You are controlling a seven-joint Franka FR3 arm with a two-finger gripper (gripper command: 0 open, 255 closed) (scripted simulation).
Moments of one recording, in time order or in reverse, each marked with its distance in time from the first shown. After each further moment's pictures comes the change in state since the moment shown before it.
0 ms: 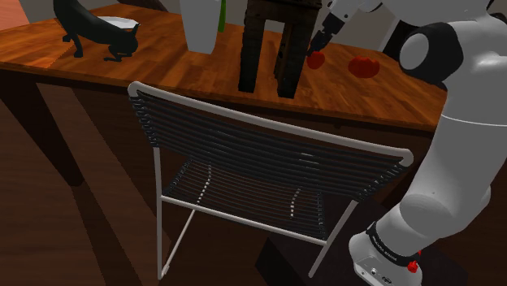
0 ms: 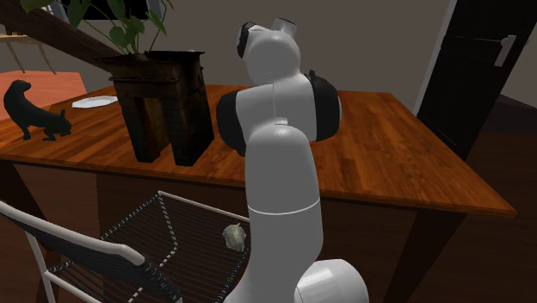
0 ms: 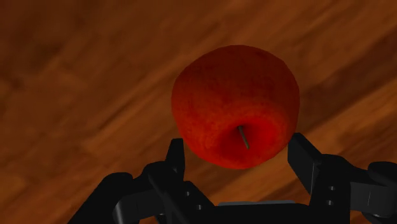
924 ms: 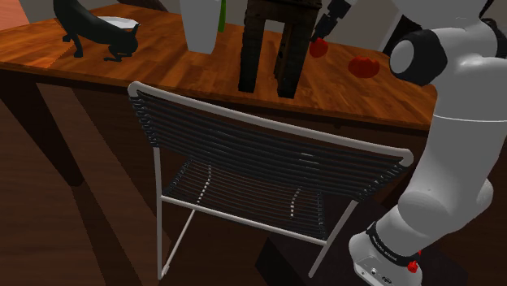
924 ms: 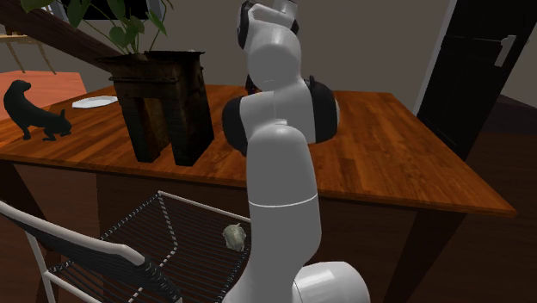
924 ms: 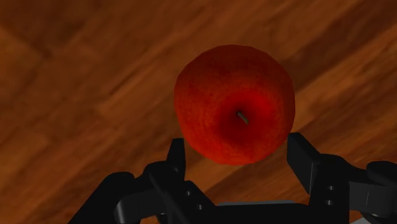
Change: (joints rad) arm -0.056 0.078 0.006 0.264 0.028 -0.183 0.052
